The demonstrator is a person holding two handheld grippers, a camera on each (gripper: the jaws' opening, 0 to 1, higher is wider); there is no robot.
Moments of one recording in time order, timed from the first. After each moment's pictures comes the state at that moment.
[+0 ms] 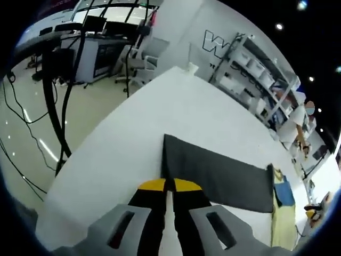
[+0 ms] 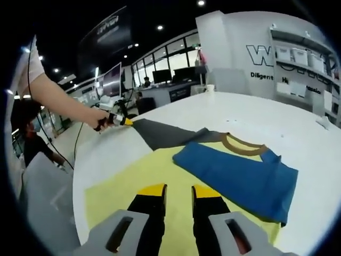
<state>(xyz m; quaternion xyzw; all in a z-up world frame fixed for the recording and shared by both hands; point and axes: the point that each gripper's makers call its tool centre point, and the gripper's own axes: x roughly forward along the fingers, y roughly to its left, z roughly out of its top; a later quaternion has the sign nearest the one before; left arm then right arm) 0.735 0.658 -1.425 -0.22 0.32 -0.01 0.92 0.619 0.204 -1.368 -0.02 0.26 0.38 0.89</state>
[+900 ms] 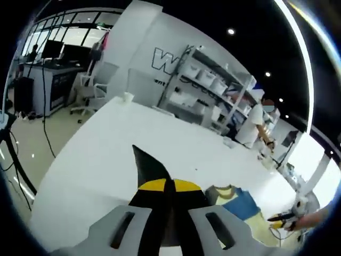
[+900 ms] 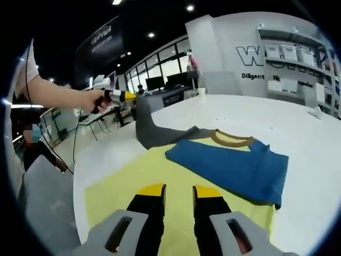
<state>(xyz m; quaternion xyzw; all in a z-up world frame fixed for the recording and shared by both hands) 0.784 0.512 -1.268 -0.19 0.21 -0.19 0.94 0.605 0.172 -1.376 0.01 0.25 0.35 0.90</state>
